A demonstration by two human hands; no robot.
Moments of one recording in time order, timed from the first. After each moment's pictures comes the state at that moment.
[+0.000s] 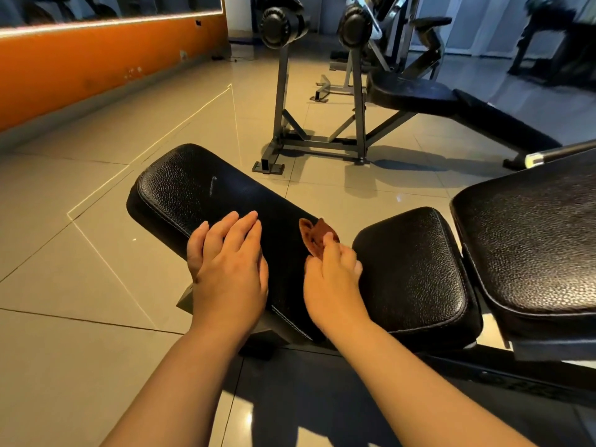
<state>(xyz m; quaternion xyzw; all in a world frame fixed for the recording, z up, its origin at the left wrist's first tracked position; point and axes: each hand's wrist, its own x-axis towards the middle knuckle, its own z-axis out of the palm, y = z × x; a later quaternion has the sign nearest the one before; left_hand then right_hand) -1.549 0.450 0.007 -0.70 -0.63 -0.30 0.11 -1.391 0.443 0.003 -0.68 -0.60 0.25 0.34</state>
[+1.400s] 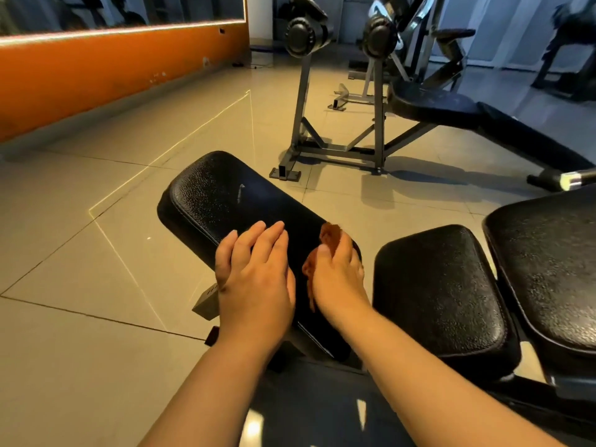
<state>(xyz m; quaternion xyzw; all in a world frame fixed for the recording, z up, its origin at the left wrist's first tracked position) -1.541 0.442 0.018 -0.70 -0.65 -0.27 0.12 -1.417 0.470 0.014 -0.69 -0.53 0.35 0.36</state>
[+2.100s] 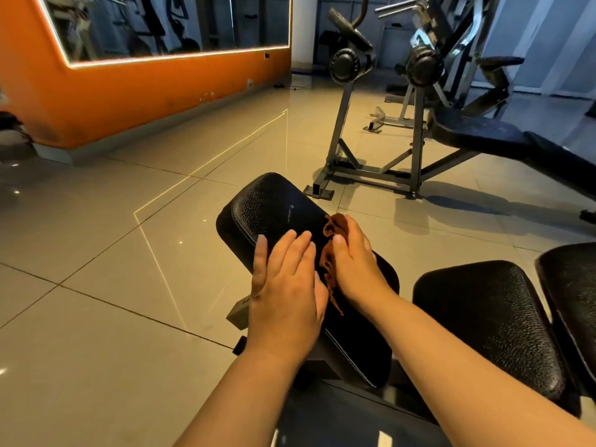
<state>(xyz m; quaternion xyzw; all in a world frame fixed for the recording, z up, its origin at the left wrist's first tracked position) -1.557 0.435 0.034 -0.70 -0.63 -0.32 0.12 -1.439 0.517 0.031 -0.57 -0.64 0.34 0.38</state>
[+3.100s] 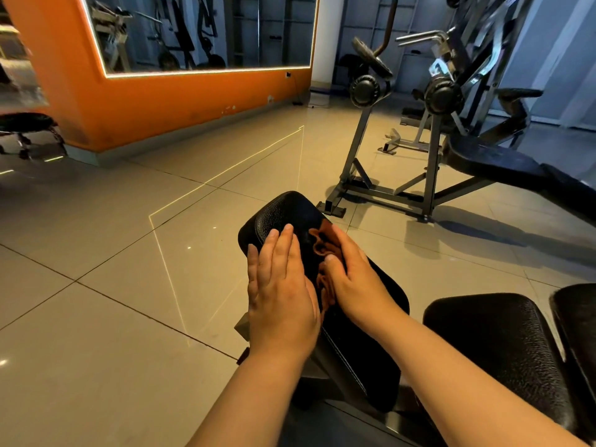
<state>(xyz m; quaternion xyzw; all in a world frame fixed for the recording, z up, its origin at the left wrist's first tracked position) -1.567 0.439 0.039 -0.58 -0.68 -0.43 0.11 -1.453 0.508 0.052 -0.44 -0.73 0.35 0.38</state>
